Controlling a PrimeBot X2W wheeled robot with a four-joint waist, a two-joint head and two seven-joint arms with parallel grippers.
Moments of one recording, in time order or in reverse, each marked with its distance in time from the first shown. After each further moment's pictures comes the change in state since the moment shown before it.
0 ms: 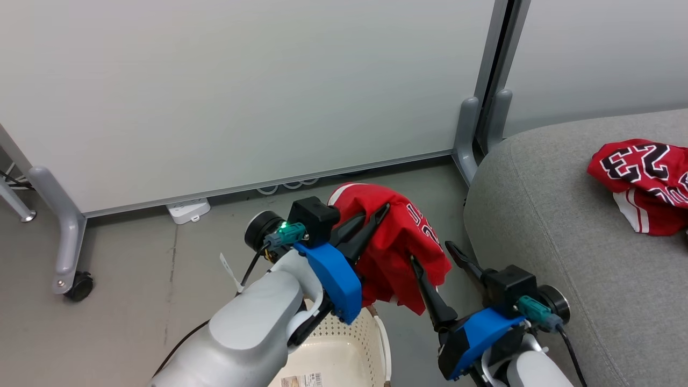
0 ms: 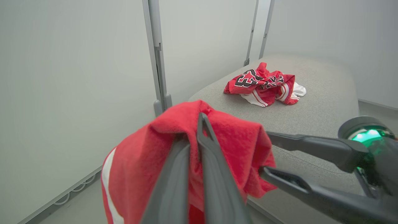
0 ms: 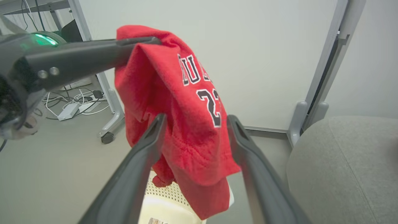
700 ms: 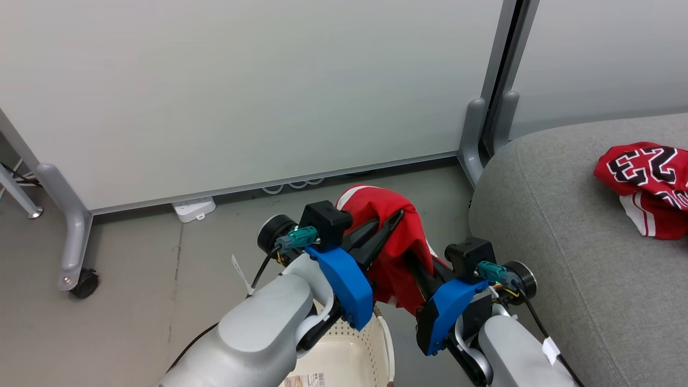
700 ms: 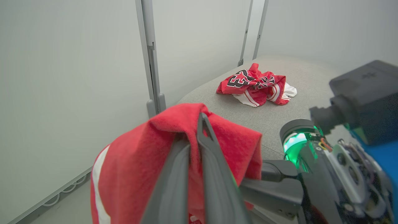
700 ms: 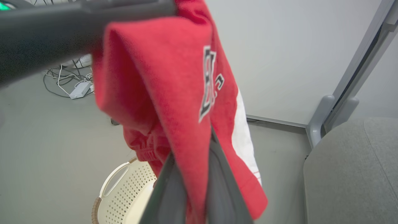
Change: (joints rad) left arm -0.007 -0.012 -0.057 -0.018 -0.046 0.000 0.000; right arm -0.254 0.000 0.137 0.371 0.088 0.000 -0.033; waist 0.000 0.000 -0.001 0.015
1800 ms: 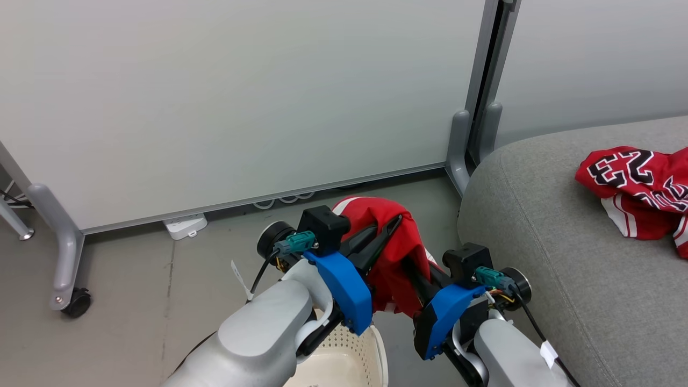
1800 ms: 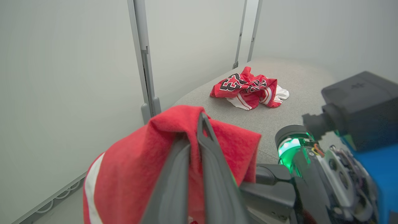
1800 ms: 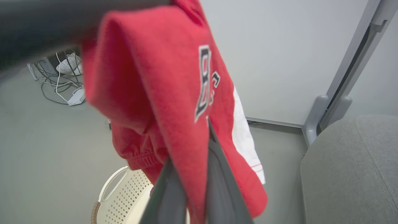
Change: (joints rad) left arm 0.017 -0.001 0.004 0.003 -0.013 0.000 0.000; right arm -0.041 0.000 0.063 0.118 0.070 0.000 -0.081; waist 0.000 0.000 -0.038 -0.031
